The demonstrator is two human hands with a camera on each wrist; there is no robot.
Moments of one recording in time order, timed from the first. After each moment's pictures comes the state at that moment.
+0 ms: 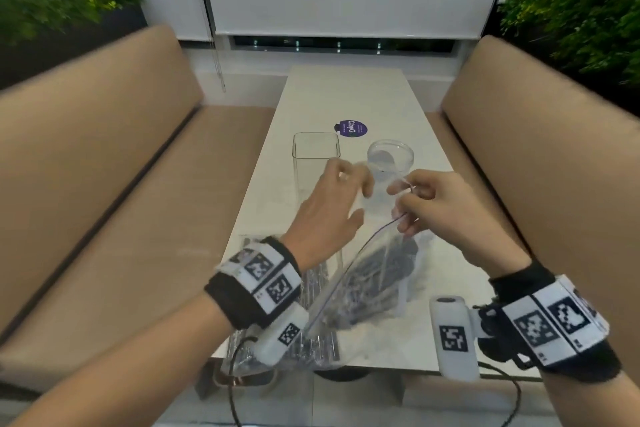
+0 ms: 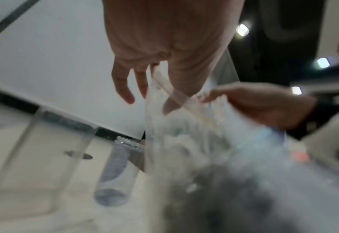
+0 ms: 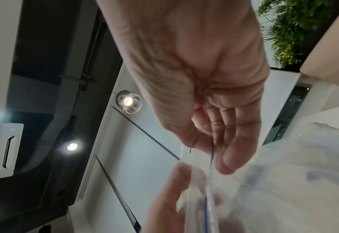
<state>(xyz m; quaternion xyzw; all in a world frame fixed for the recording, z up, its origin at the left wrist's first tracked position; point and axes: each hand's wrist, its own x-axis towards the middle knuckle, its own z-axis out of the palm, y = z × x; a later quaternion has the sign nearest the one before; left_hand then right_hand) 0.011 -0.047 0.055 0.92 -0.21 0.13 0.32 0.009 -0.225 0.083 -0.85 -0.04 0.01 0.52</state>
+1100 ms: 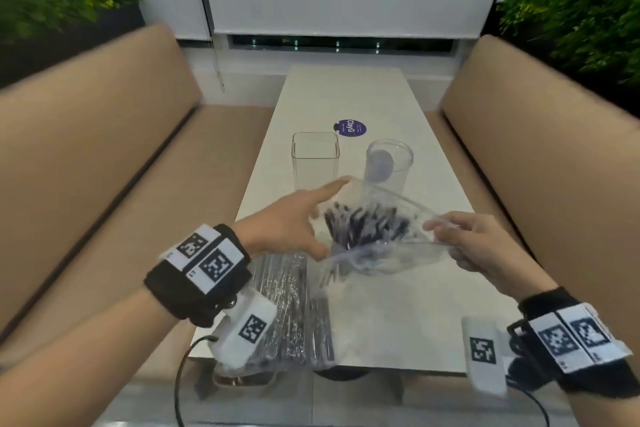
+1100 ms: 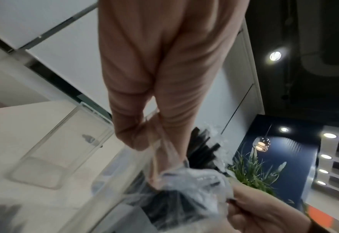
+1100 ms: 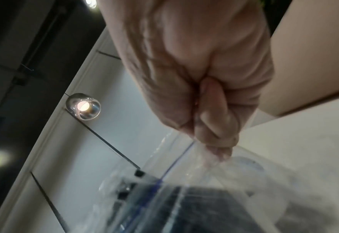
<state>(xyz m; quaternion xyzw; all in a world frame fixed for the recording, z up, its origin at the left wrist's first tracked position) 0.015 0.001 0.067 0.88 -0.18 -0.20 0.40 0.007 -0.283 0.032 -0.80 0.09 0.08 0.59</state>
